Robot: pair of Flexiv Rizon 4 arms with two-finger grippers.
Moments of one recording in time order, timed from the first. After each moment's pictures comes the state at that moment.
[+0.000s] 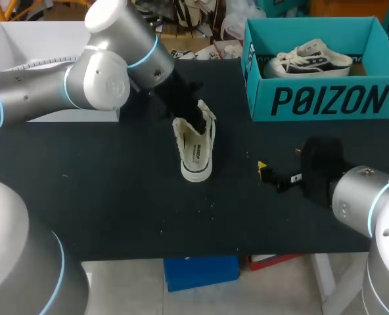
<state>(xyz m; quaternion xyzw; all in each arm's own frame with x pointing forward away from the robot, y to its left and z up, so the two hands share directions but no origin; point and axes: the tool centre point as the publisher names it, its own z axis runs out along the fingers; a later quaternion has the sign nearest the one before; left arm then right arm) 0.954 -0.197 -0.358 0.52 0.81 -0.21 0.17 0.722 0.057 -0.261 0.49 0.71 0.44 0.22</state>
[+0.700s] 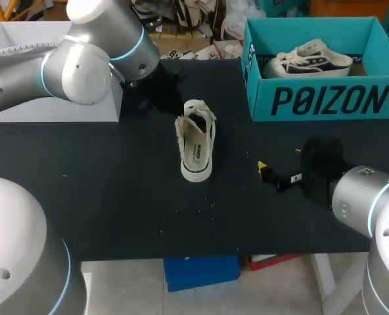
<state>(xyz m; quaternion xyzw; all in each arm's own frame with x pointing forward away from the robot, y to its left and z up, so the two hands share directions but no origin) 0.955 -0.144 -0.329 0.52 0.83 -0.13 0.18 0.722 0.057 -0.261 0.49 0.71 0.44 0.22</state>
